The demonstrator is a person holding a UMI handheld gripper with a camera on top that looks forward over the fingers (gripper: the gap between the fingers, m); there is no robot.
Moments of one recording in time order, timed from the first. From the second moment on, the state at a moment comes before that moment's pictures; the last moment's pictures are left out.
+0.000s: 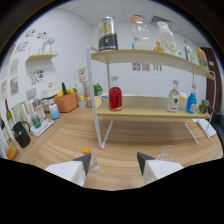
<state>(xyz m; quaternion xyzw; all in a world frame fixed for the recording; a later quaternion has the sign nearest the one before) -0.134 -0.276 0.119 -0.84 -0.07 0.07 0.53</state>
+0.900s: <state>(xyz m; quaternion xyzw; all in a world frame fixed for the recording) 0.128 -0.122 0.208 -0.80 0.01 -0.02 0.60</state>
